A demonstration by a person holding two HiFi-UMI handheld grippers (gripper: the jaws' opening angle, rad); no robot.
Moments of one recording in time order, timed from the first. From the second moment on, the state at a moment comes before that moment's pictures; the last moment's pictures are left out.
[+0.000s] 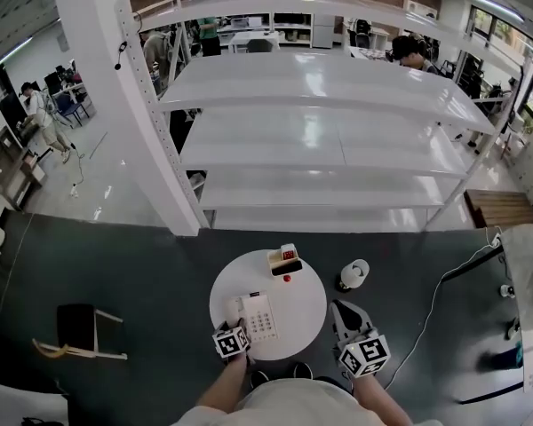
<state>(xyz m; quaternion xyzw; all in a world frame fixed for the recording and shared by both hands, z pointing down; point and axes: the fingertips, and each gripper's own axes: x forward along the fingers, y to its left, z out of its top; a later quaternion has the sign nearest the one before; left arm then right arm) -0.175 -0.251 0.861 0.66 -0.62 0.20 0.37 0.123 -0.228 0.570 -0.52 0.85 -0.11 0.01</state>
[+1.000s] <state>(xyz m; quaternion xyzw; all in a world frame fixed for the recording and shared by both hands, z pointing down) -0.206 -0.237 0.614 0.79 -0.60 0.04 0.14 0.057 -0.225 0.549 -0.48 0.87 -0.10 0.04</state>
